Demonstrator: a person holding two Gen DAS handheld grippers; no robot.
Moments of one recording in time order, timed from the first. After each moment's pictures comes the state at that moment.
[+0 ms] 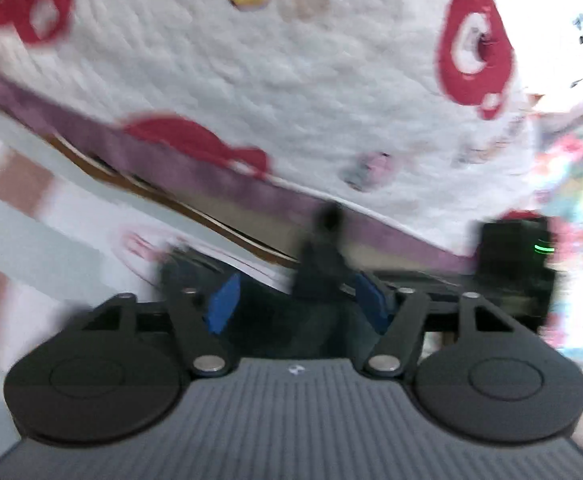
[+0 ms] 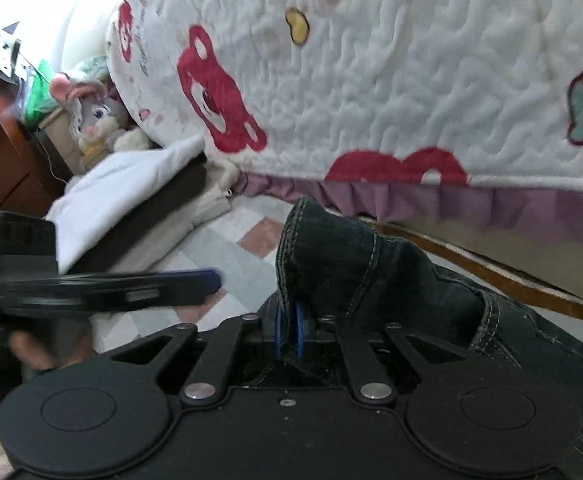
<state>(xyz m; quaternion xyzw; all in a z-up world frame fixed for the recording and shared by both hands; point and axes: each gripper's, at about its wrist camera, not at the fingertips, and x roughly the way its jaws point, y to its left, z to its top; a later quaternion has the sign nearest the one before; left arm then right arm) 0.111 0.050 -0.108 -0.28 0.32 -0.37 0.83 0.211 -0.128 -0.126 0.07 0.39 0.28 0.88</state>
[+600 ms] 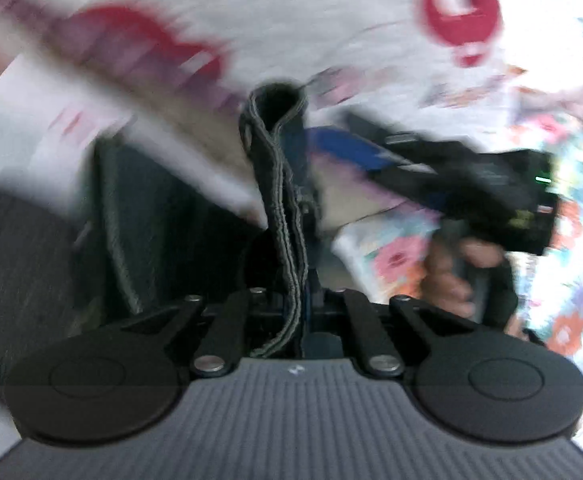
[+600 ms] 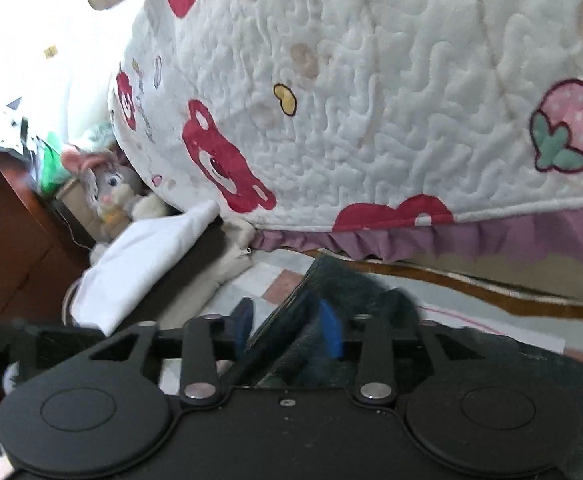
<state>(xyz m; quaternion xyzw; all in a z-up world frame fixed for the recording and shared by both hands) 0.067 0.035 -0.139 -0.33 0.43 -0.39 0.75 0.188 -0.169 -0.088 0.17 0.34 0.27 0.89</state>
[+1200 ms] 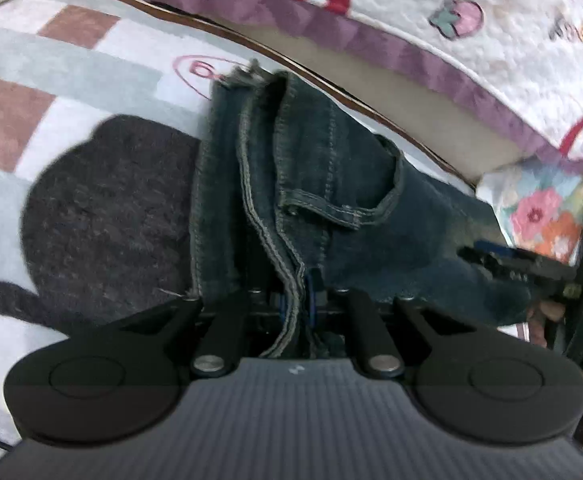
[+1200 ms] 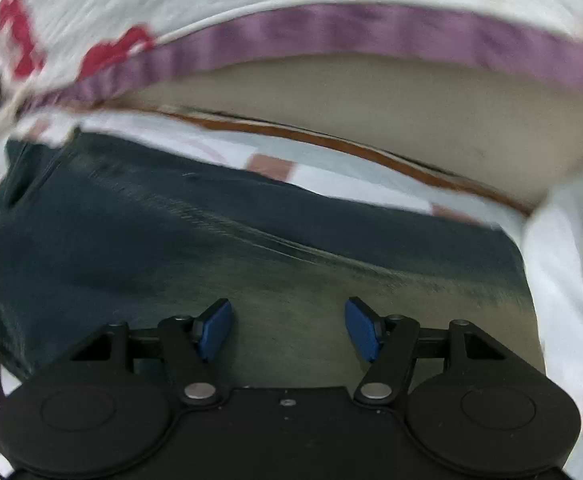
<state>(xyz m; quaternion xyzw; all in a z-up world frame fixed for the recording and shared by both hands) 0.060 0.022 -0.149 -0.18 0.49 -0.25 0.82 0.095 -0.297 -0.196 0.00 0.45 -0.01 0.89</state>
